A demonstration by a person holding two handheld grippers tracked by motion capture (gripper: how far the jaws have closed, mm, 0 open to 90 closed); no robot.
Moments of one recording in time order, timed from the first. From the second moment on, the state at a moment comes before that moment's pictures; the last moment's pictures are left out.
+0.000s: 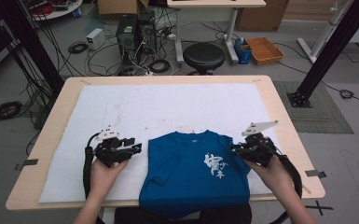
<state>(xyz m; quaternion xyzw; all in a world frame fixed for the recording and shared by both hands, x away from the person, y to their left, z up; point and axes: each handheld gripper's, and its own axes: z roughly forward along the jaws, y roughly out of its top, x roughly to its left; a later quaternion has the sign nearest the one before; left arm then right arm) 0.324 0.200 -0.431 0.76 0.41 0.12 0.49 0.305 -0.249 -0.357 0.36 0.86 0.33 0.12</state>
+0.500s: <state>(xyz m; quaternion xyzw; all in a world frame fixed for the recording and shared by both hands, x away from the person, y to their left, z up) 0.326 0.197 -0.434 0.77 0.40 0.11 0.48 0.310 -0.255 -0.372 0.38 0.83 0.37 0.14</state>
